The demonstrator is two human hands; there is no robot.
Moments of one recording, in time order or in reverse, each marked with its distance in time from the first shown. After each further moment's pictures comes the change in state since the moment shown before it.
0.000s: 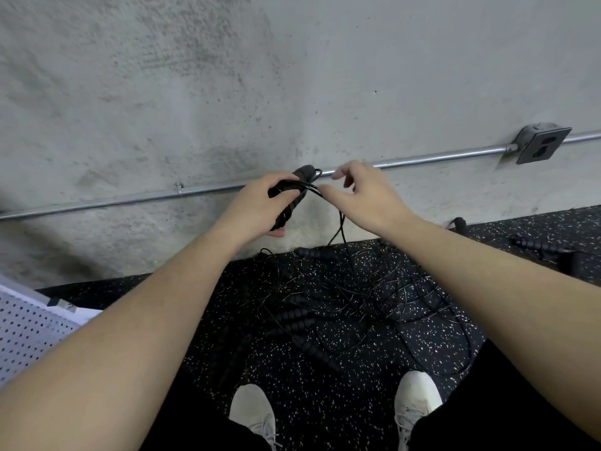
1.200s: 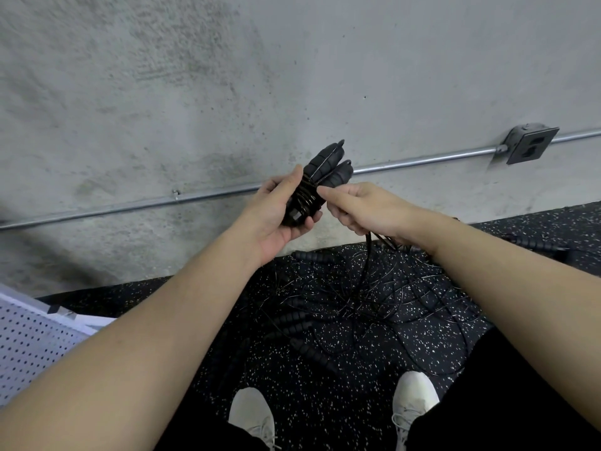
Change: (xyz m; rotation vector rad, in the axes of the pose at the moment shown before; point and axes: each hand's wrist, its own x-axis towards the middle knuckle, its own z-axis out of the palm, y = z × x) left_hand -0.015 0.026 0.033 -0.810 -0.050 -0.275; right_hand -0.014 -0.004 -0.031 0.417 -0.439 0.072
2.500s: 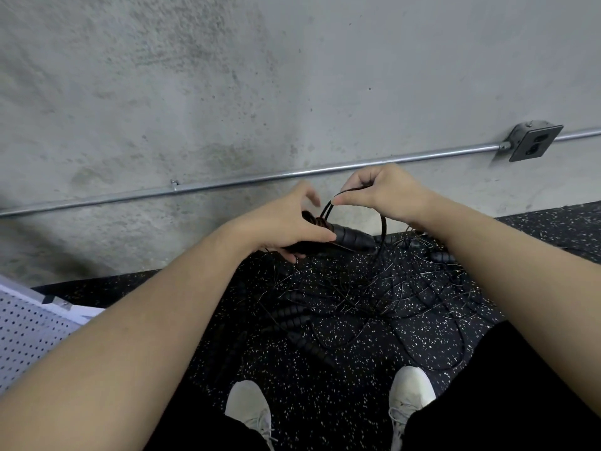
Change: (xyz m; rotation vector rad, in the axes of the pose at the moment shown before) left_hand -0.002 0.002 -0.011 1.094 -0.278 0.046; right_hand 0.009 0.018 -0.019 -0.112 0.219 -0.027
